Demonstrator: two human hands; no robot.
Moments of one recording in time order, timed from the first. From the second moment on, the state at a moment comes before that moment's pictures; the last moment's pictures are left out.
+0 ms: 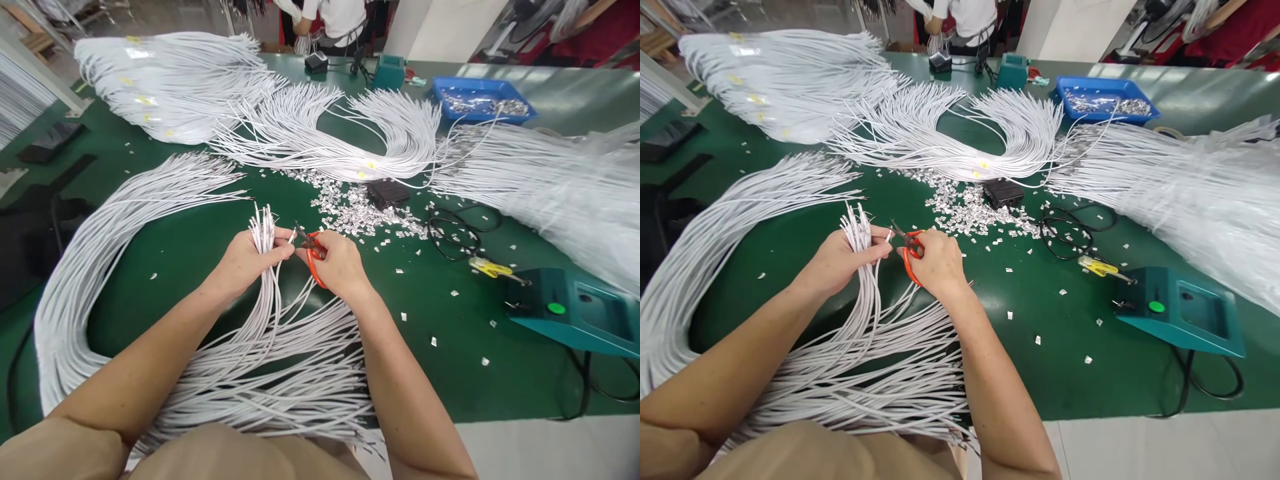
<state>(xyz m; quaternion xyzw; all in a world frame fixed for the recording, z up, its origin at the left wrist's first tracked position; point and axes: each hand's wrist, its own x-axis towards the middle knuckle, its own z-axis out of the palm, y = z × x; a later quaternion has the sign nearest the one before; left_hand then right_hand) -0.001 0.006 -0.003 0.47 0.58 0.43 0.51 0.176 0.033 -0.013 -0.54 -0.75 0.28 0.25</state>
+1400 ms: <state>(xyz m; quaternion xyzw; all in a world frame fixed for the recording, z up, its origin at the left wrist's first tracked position) 0.007 0.000 0.004 0.56 0.64 0.40 0.35 0.153 0.026 -0.013 -0.44 -0.35 0.68 0.46</state>
